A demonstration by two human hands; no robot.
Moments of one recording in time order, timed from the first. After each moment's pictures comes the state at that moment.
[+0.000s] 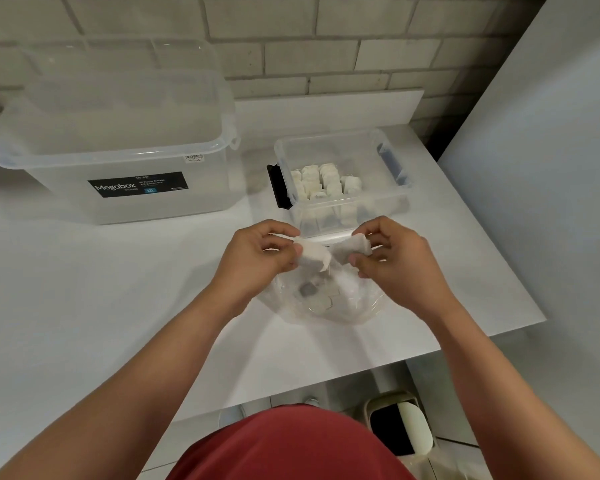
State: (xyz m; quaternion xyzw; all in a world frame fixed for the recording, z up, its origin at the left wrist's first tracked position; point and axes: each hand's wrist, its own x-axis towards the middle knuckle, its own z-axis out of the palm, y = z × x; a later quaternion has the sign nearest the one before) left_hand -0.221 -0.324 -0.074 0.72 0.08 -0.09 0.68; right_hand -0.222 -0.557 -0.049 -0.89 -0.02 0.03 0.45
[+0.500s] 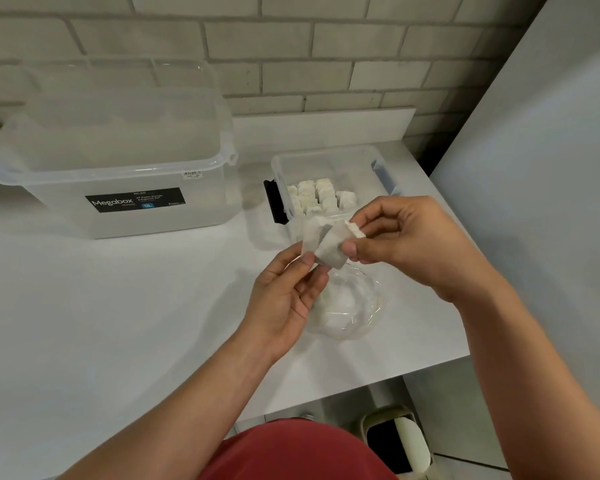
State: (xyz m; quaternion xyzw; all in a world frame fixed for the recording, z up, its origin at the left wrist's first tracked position) left_hand -0.245 -0.375 -0.066 0.30 0.18 -0.12 0.93; right_hand -0.212 -0.550 0.037 -0.84 -0.05 0.11 0.53
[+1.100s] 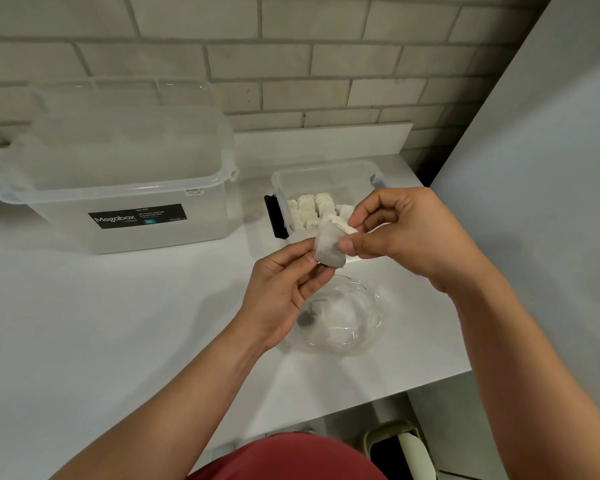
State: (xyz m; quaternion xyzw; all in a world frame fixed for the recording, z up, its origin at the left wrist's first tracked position) left_hand -0.222 -0.367 -0.049 0.43 0.06 -0.10 0.90; right_hand -0.191 -0.544 0.053 -0.85 -0.06 0.07 0.51
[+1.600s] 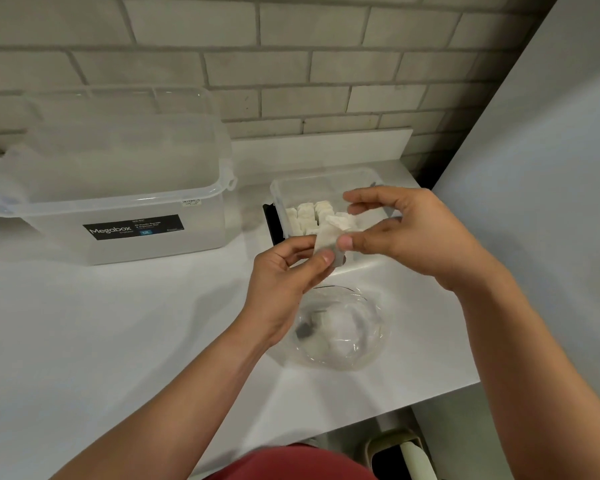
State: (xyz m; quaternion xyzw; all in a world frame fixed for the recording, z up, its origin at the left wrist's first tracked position) left_hand -0.199 -0.371 -0.048 0.51 0.03 -0.04 0.86; right_hand -0.170 -0.549 0.056 -0.90 -0.07 0.06 0.43
